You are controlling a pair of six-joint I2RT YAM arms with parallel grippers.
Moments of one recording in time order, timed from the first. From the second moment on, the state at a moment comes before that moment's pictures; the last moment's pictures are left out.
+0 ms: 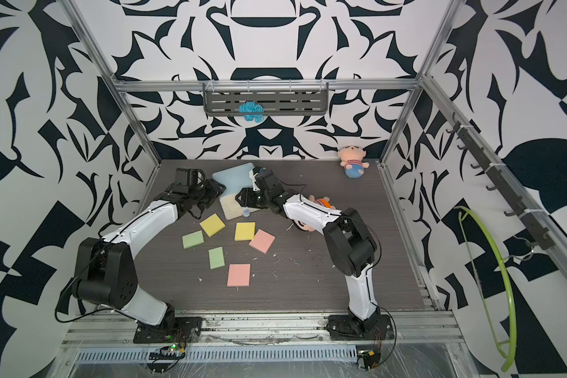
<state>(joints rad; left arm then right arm) -0.24 1.57 1.13 -0.27 0.23 -0.89 0.68 1.97 1.51 -0.12 -0.31 0.70</state>
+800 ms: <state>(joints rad) -0.24 1.59 1.15 -0.29 0.23 -0.90 0.68 2.02 1.54 -0.14 -0.28 0.67</state>
